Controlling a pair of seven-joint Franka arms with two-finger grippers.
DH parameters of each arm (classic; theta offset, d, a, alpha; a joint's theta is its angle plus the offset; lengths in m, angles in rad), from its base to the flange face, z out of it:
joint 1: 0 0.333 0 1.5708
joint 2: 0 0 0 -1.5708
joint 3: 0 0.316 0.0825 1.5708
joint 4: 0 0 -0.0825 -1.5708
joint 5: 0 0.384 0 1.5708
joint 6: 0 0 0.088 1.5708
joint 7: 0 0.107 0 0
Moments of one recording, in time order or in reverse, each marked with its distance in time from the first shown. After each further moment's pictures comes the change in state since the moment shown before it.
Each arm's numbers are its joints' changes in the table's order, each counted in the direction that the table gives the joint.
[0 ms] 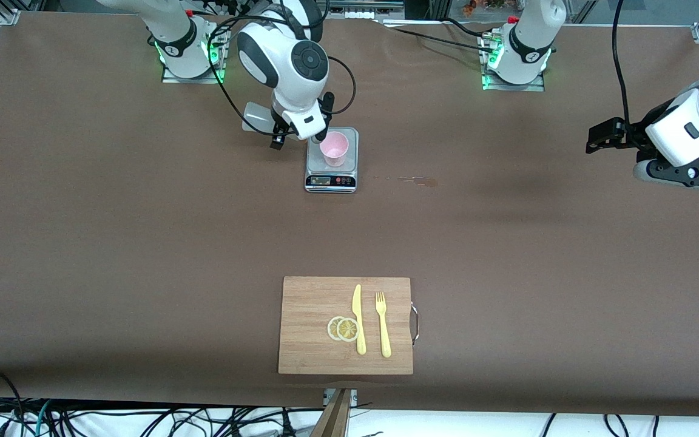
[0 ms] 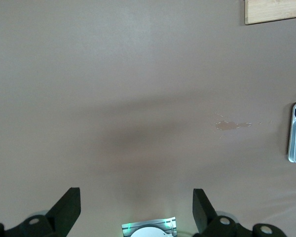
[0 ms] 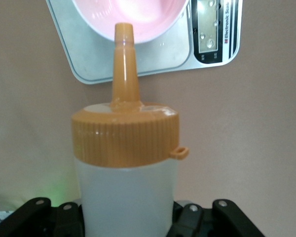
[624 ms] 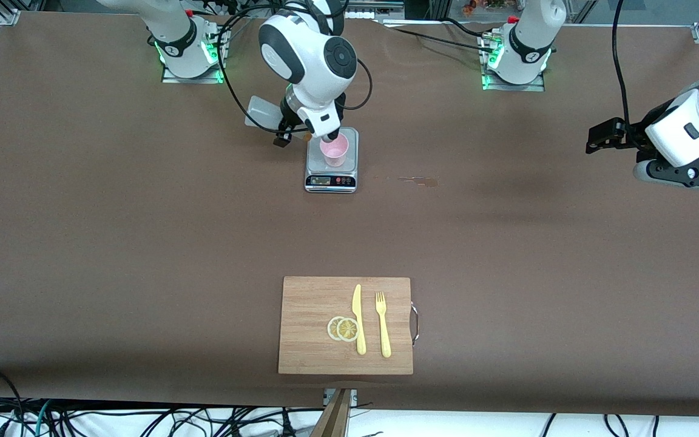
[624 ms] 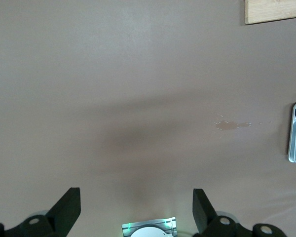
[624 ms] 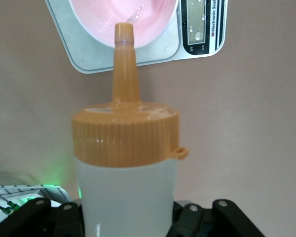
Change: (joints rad) left arm 0.000 -0.001 0.001 0.000 0.000 0.000 0.000; right arm 0.023 -0.103 0.020 0.222 -0.058 -0.226 0.042
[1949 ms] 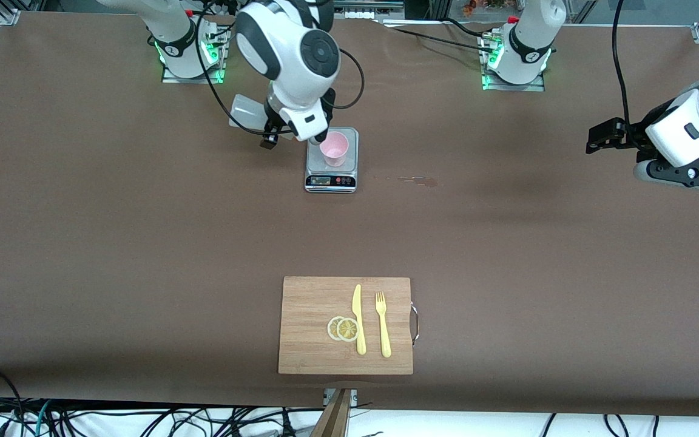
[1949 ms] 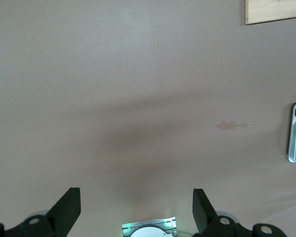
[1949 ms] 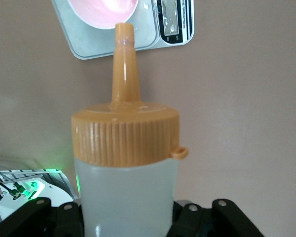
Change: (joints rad) left arm 0.000 0.000 0.000 0.000 0.000 0.000 0.000; right arm -0.103 0.088 -0.010 0.073 0.053 -0.078 -0.159
